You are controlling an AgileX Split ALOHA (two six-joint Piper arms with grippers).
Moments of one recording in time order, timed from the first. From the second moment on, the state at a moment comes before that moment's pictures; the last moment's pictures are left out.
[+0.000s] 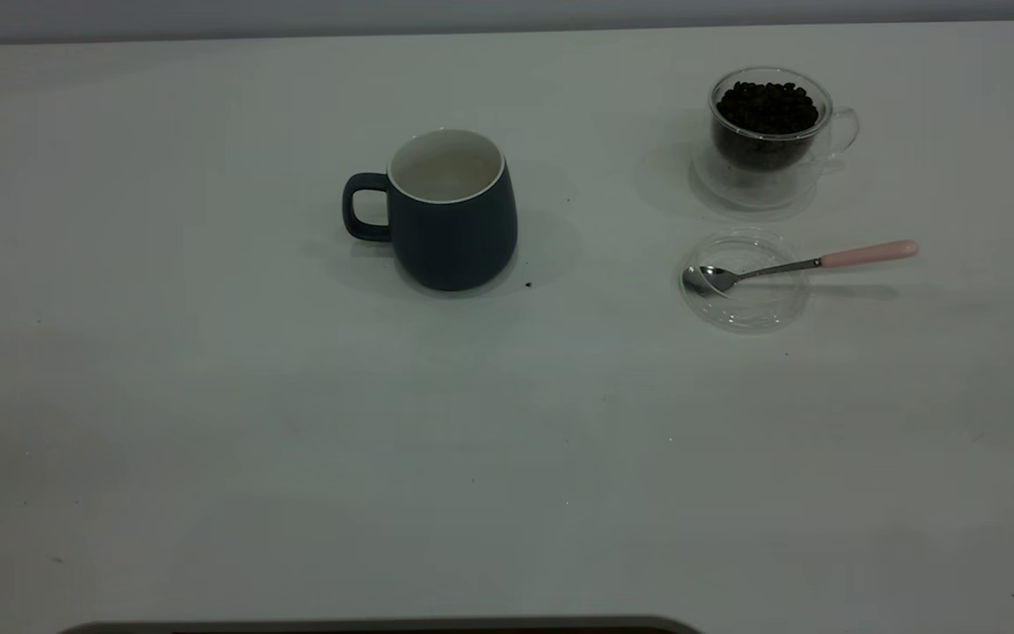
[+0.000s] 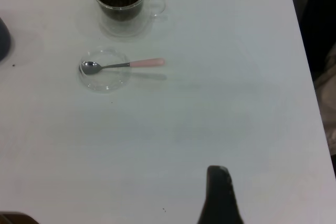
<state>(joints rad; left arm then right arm) -0.07 -0.02 -0.49 0.04 1.13 -0.04 0.00 0.03 -0.47 0.01 1.12 -0.03</state>
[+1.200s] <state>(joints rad) -0.09 -0.02 -0.49 0.04 1.13 -0.04 0.00 0.27 -0.48 0.08 0.81 0.04</state>
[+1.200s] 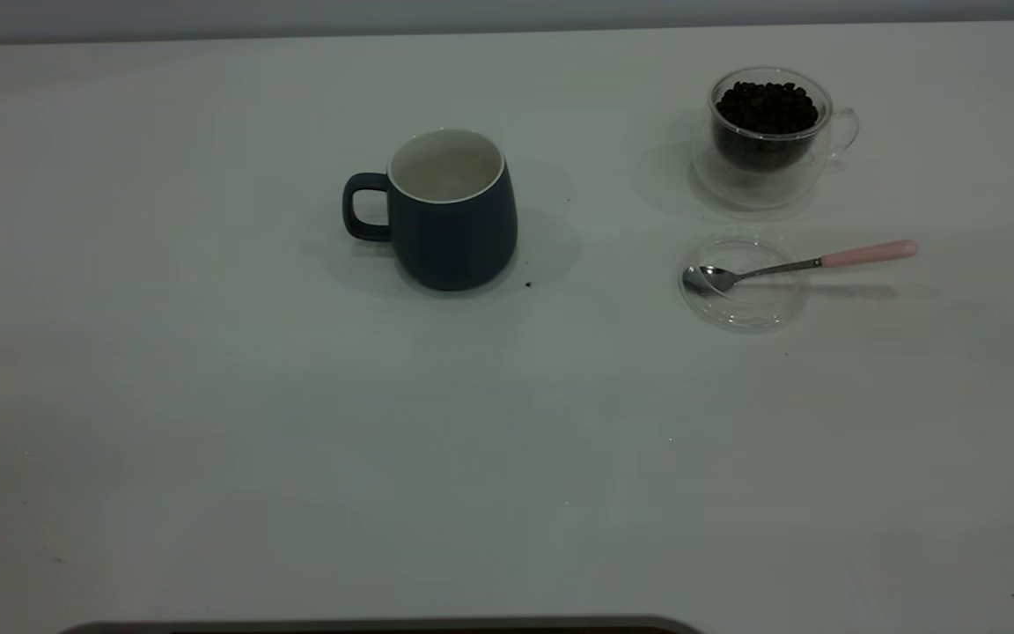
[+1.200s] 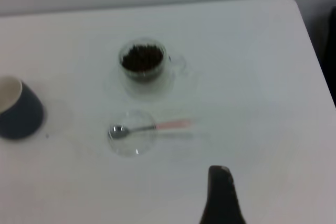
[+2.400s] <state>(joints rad) -0.09 -0.02 -0.49 0.04 1.13 -0.04 -0.16 1.92 -1.10 0.47 0.60 -0.55</state>
